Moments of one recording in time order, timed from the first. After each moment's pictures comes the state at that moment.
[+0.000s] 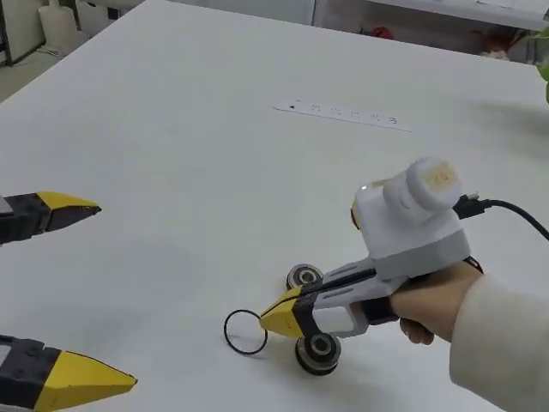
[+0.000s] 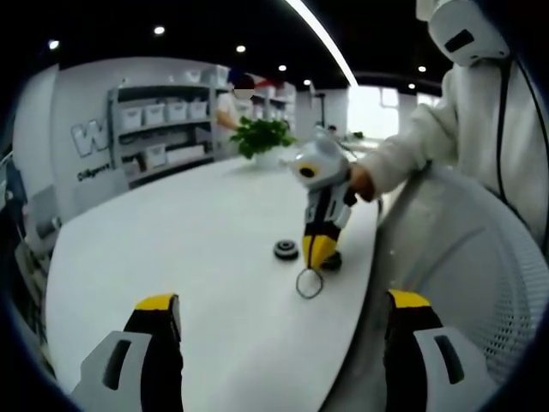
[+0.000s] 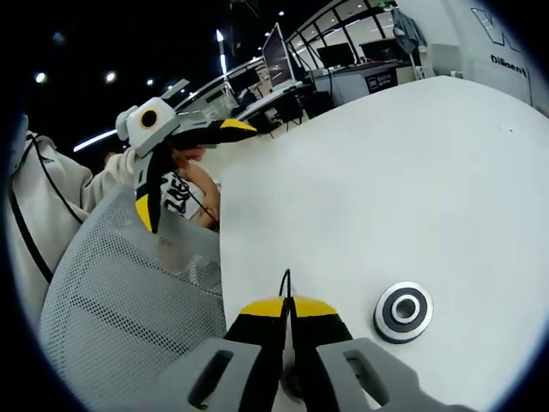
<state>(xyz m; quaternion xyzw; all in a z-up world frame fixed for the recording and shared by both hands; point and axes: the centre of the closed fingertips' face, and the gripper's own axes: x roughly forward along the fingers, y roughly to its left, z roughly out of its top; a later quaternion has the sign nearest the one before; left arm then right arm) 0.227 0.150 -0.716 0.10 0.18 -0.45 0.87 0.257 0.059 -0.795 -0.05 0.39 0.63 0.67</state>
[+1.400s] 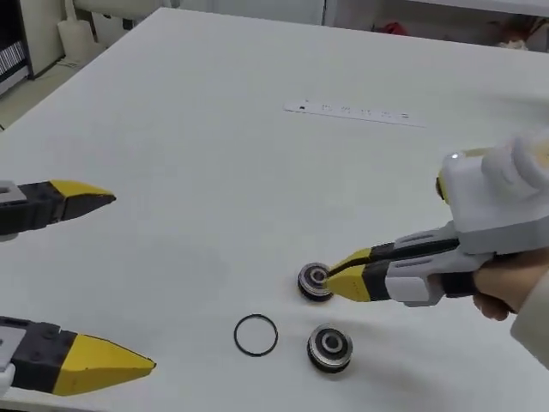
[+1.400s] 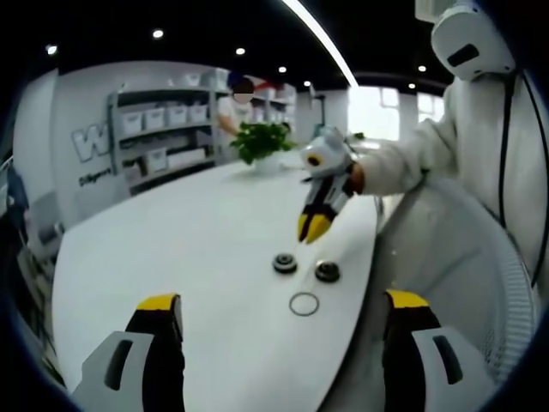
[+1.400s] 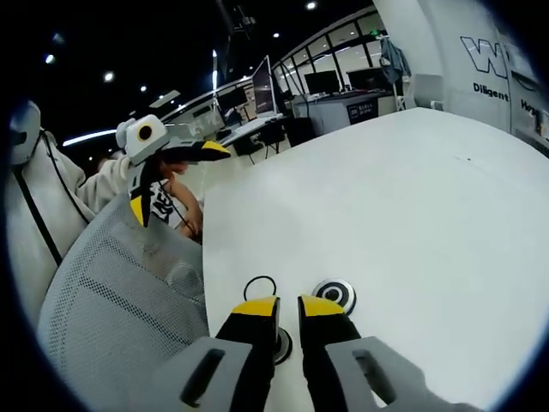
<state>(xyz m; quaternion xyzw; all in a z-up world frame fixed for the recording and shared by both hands) 0.230 0.139 -0.691 0.10 0.18 -0.45 0.87 0.289 0.003 -0.752 -0.06 0.33 0.60 0.73</state>
